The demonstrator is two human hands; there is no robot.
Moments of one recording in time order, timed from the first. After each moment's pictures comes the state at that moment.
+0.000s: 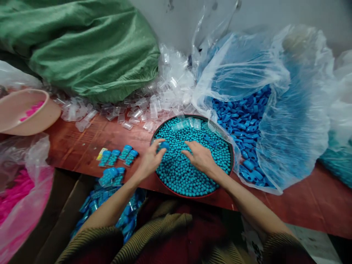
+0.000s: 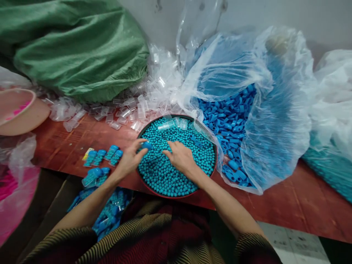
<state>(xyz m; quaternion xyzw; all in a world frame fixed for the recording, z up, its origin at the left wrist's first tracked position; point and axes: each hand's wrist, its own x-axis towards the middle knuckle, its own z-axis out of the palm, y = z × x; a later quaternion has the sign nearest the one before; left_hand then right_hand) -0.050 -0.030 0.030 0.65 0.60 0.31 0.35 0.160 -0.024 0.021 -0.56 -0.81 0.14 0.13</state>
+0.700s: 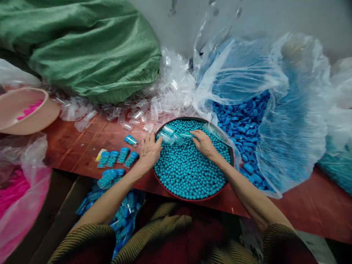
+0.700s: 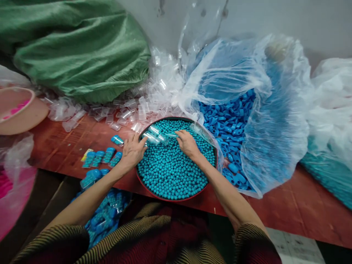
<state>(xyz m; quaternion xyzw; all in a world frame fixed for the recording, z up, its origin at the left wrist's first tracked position) -0.058 0.000 0.005 0.78 0.63 0.02 -0.04 0.188 0.041 -0.015 -0.53 -0.80 0.15 0.24</state>
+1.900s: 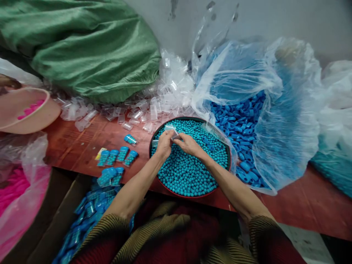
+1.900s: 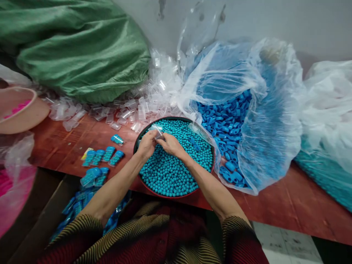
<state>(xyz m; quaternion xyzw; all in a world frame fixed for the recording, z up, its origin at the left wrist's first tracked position) 0.013 0.033 0.012 0.28 0.49 0.54 0.63 0.134 0.037 0.013 -0.50 -0.74 0.37 0.23</state>
